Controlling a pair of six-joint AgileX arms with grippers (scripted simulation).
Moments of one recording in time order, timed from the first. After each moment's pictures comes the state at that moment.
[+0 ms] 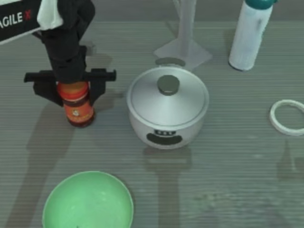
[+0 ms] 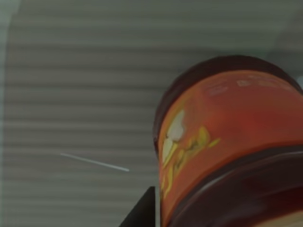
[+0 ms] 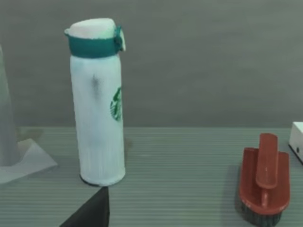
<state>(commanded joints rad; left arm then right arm) -0.29 2.23 1.76 -1.11 -0.01 -0.28 0.00 0.00 0.00 0.00 0.00 0.00</state>
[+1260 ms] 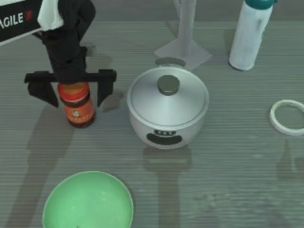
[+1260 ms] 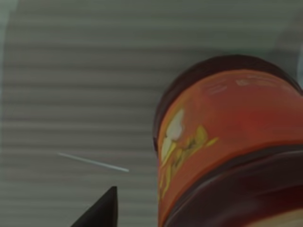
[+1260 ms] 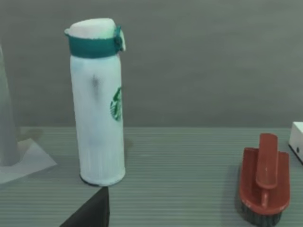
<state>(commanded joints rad) -0.29 2.23 1.76 -1.11 -0.01 -0.28 0.00 0.00 0.00 0.00 0.00 0.00</state>
